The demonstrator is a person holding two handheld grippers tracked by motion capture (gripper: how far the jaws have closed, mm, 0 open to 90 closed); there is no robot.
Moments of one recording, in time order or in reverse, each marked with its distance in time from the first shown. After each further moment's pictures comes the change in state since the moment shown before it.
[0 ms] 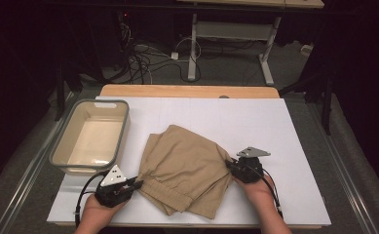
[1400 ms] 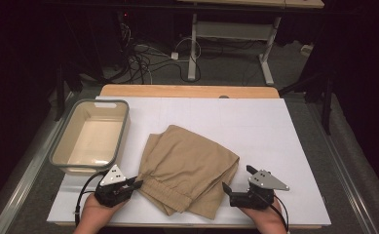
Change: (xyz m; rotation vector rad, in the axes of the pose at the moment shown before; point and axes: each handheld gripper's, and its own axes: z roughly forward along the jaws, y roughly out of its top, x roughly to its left) left arm 0.001 0.000 -0.001 0.000 -0.008 -0.007; right arm 0.031 -0.038 -0.058 -0.271 -0.002 -0.051
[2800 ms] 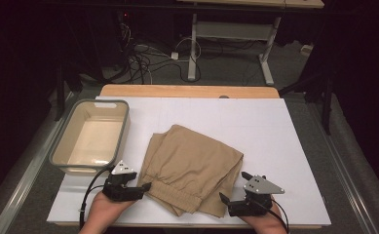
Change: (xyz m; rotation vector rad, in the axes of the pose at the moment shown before) left arm -0.007 0.019 0.015 0.114 0.046 -0.190; right arm 0.010 -0.008 -0.004 0.081 0.098 -0.081
